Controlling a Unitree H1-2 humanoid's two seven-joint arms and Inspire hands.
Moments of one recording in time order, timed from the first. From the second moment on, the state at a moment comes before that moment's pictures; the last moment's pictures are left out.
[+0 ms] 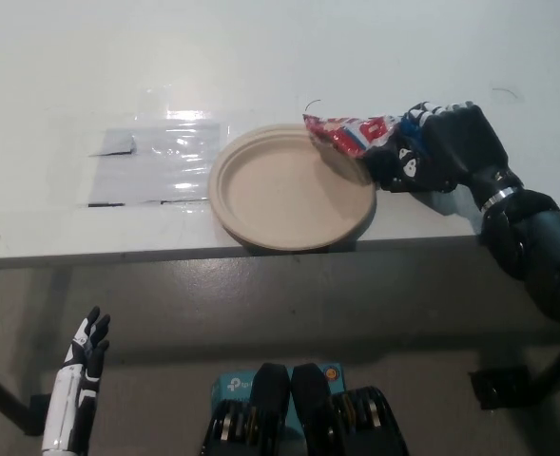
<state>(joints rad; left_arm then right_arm) 0.09 0.12 0.05 0.04 0.14 -0.28 0.05 -1.07 -0.26 0.72 1.40 -0.78 -0.43 -0.70</state>
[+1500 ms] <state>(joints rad) 0.08 0.12 0.05 0.04 0.15 -0.28 0.05 -1.22 -0.26 0.99 1.40 -1.07 -0.26 -0.89</state>
